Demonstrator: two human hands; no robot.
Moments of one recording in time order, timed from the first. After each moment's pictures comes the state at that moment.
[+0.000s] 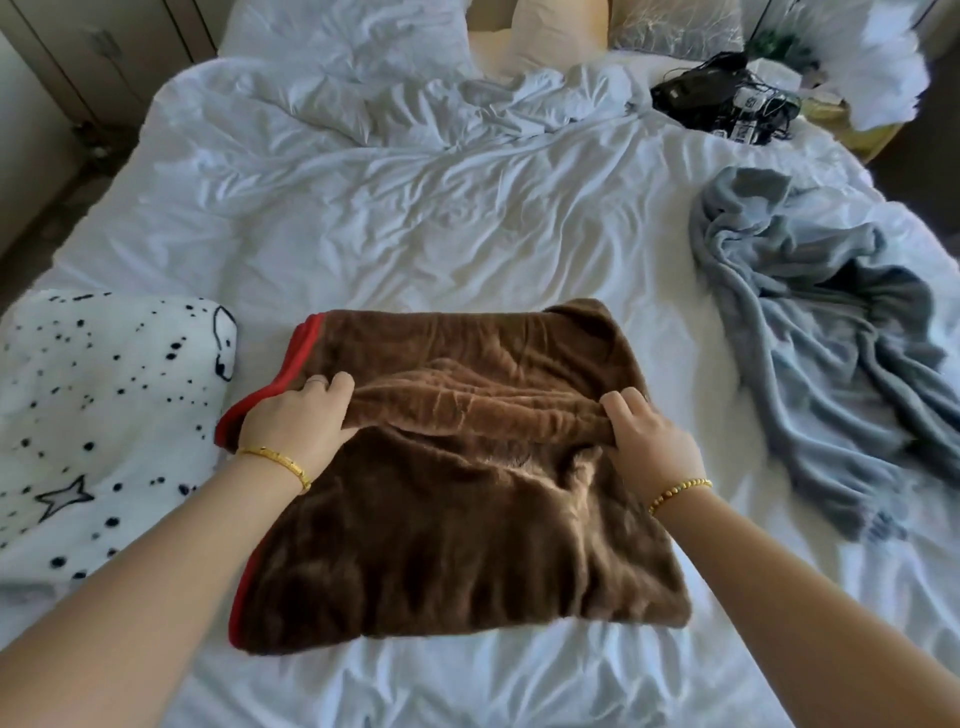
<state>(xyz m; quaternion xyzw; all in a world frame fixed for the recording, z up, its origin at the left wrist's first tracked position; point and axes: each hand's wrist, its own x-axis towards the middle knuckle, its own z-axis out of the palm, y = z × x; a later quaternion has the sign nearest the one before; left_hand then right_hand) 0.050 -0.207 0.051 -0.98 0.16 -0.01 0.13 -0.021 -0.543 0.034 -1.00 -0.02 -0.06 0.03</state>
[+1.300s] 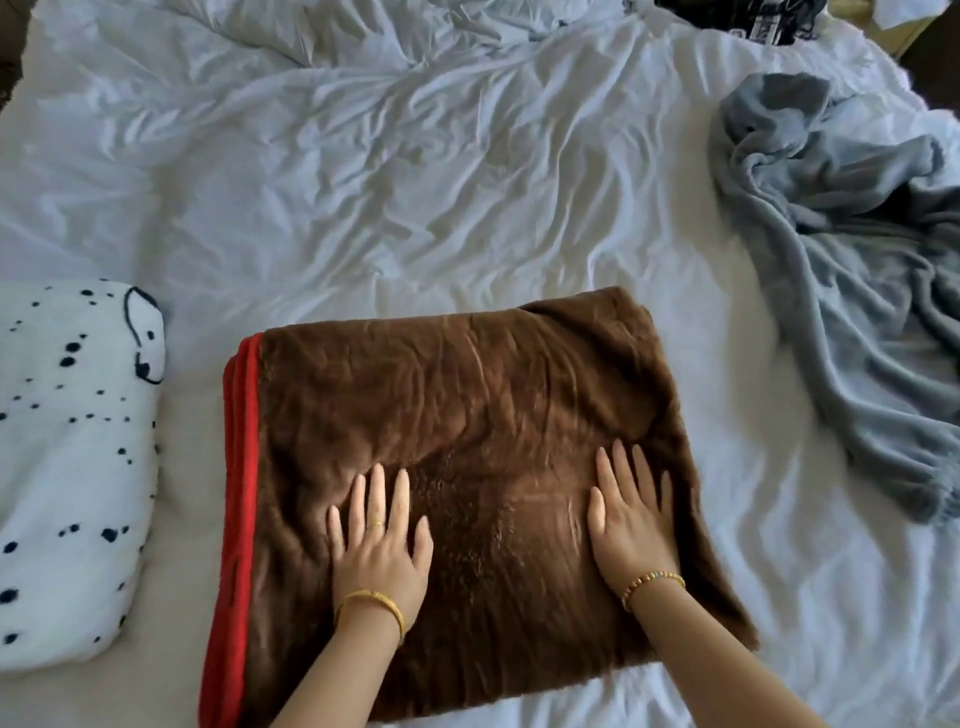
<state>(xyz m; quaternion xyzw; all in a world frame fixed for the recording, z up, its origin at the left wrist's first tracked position) -0.019 -0.266 -0.108 -0.99 0.03 0.13 -0.05 -0.047 -0.518 -0.112 -0.97 0.18 0.13 0.08</state>
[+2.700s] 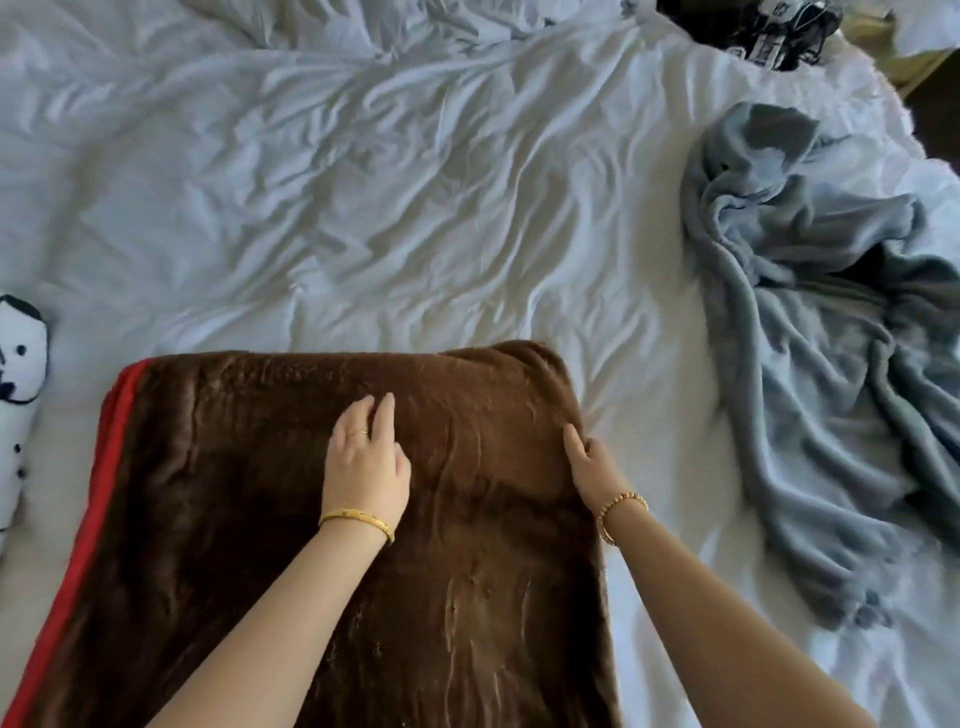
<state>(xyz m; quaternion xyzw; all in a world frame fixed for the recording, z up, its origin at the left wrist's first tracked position) 0.092 -0.391 -0.071 -0.99 0.01 0.07 -0.15 0.074 -0.629 -0.090 -0.79 0.36 0.21 0.45</state>
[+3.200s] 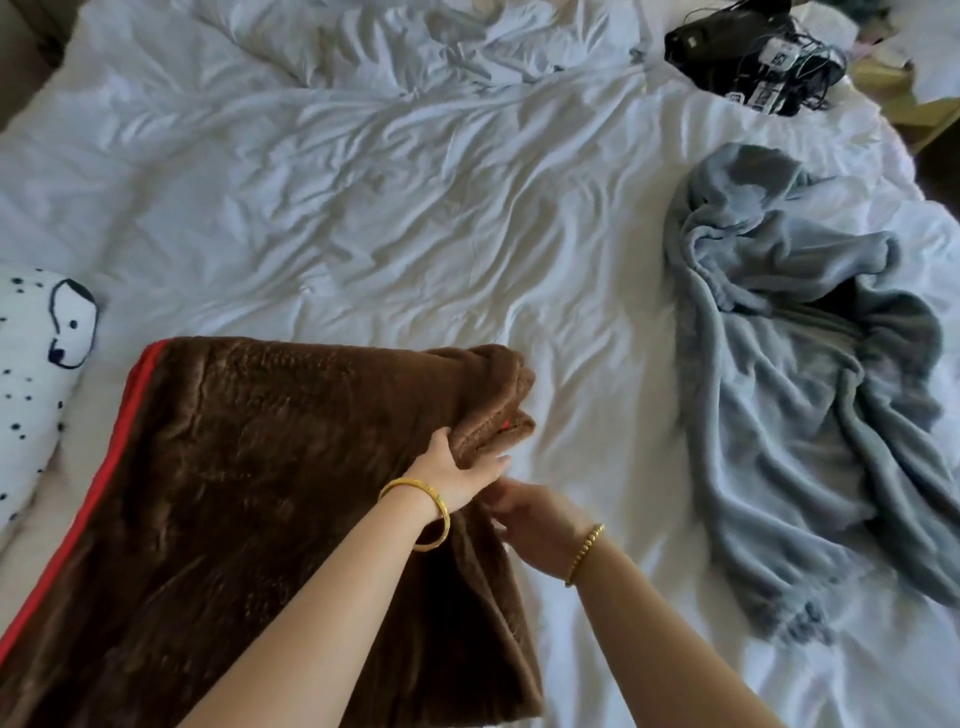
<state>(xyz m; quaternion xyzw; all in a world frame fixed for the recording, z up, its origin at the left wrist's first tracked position) 0.065 -0.487 -0.021 -0.82 -0.16 0.36 -0.42 0.024 -0.629 -0.038 -0.47 0.14 0.43 0.76</state>
